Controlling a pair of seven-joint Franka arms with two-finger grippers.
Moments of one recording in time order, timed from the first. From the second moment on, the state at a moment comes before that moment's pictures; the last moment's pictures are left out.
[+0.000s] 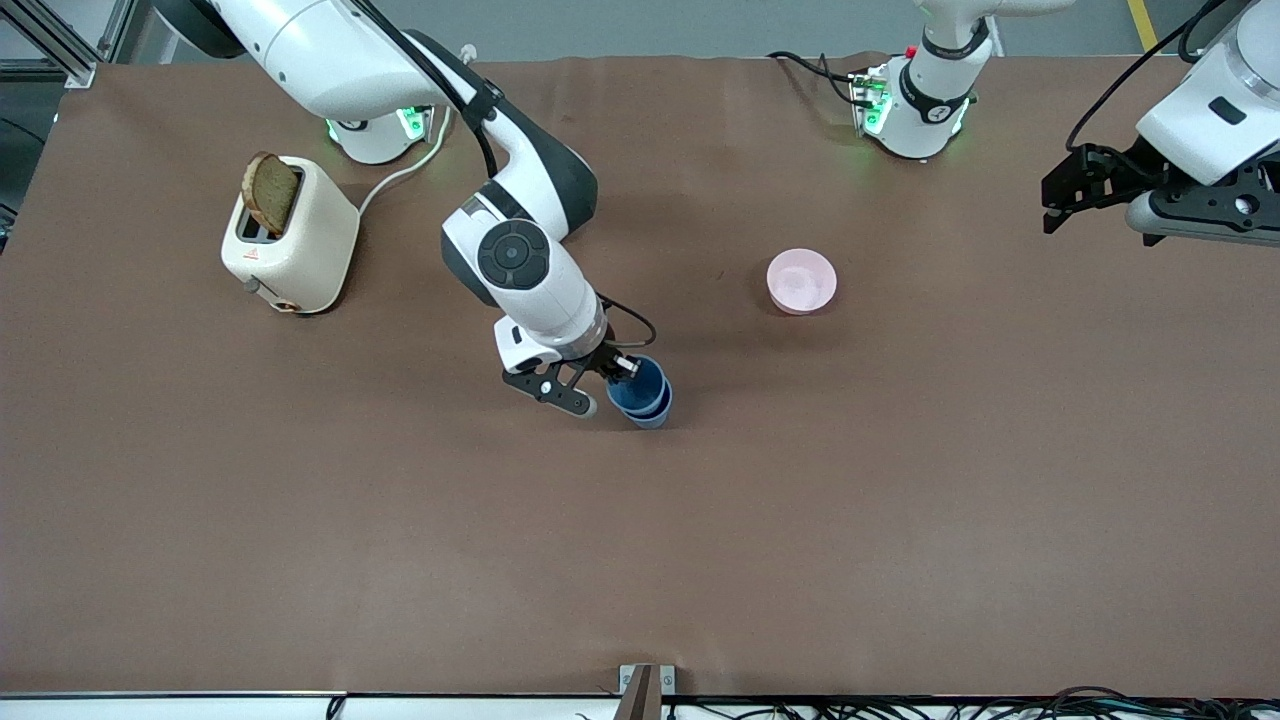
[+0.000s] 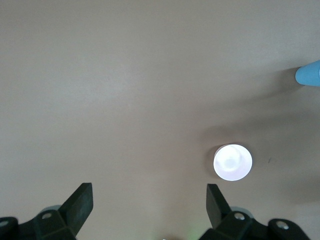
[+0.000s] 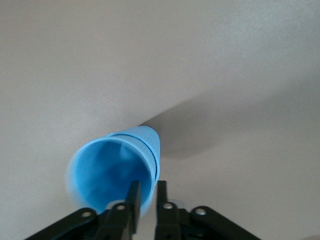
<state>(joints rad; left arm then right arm) -0.06 -0.04 -0.12 -1.53 0.03 1.49 0.03 0.35 0.63 0.40 -1.47 -0.10 2.20 1.17</state>
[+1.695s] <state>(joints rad) -0.03 -0.05 -0.12 -1.53 0.03 1.49 0.03 0.03 0.03 -0.10 -1.47 -0.01 1.58 0.12</state>
